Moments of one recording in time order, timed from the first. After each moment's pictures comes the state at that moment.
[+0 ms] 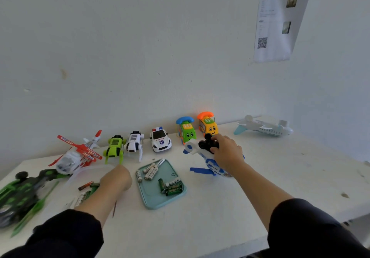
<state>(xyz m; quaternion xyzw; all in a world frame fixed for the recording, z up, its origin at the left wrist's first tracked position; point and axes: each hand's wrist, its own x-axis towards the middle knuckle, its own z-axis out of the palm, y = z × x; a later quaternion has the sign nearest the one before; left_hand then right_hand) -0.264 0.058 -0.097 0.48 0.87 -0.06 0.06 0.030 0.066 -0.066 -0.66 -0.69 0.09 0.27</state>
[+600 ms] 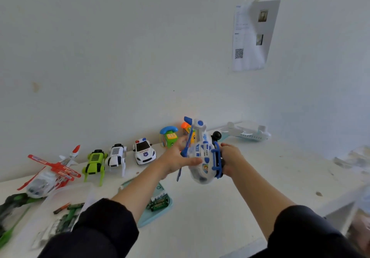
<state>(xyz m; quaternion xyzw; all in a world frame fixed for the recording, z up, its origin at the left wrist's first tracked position) -0.112 0.070 -0.036 0.70 0.44 0.30 0.48 0.063 0.072 -0.055 -0.51 -0.24 0.59 0.58</state>
